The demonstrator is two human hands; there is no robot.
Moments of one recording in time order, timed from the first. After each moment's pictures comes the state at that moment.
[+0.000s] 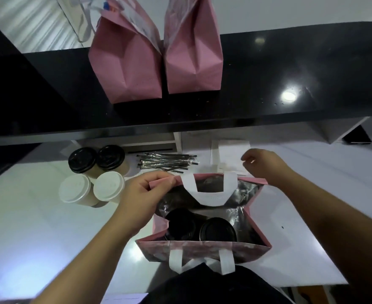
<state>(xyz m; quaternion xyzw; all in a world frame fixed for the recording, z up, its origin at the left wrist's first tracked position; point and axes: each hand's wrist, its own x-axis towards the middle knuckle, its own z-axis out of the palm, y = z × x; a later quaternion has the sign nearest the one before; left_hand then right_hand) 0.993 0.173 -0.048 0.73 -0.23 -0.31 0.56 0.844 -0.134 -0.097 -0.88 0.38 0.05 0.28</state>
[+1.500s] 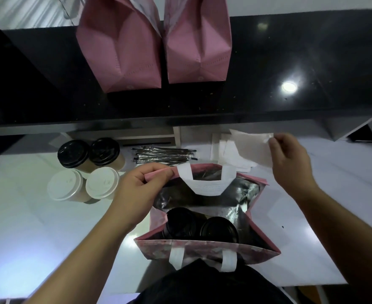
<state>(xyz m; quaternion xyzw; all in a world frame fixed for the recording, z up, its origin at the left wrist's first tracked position) 1.015 0.163 -0.062 0.74 -0.20 -0.31 0.56 0.831 -0.123 -0.094 -0.80 0.41 -0.23 0.38</state>
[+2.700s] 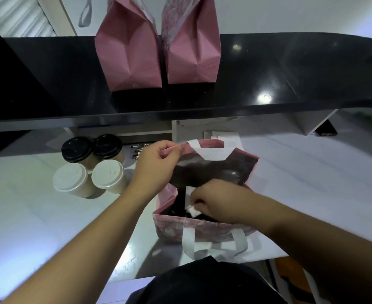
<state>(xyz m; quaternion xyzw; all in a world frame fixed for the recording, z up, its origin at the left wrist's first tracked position) 1.008 0.154 -0.052 0.78 -0.29 -0.21 0.51 0.851 0.052 -0.032 -0.95 0.12 0.22 0.20</state>
